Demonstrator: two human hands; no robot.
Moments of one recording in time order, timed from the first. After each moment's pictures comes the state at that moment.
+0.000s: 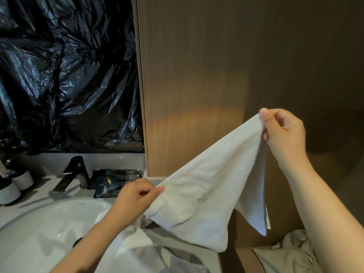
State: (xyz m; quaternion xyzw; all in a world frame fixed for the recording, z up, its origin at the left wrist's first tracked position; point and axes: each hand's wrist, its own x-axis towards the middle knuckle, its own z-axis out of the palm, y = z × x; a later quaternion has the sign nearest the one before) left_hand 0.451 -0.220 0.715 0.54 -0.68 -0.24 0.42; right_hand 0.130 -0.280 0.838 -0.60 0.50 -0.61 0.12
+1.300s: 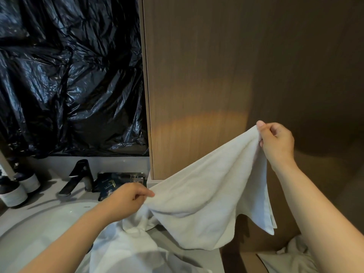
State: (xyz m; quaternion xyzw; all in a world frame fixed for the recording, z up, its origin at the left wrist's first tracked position) left_hand 0.496 -0.239 0.718 0.60 -0.75 -0.21 0.16; right_hand 0.120 -0.325 0.804 -0.55 0.57 -0.60 0.13
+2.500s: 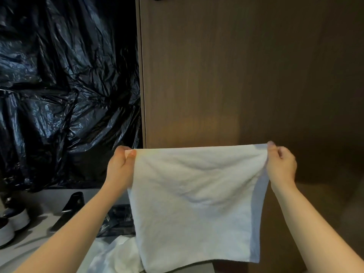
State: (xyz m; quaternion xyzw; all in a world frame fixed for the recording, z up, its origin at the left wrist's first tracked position) left_hand 0.479 -0.306 0.820 0.60 -0.55 -0.11 0.56; right_hand 0.100 -0.329 0.833 -0.44 0.59 -0.67 0.13
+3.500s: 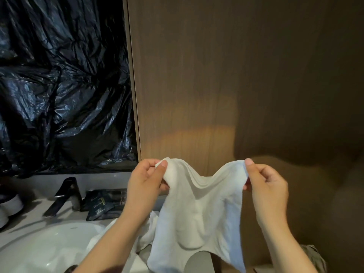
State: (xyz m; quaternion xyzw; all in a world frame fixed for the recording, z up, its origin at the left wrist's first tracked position) left_hand 0.391 -0.230 0.799 0.49 -0.49 -0.37 0.62; right_hand 0.160 -0.234 0.783 -0.47 0.53 -0.67 0.21
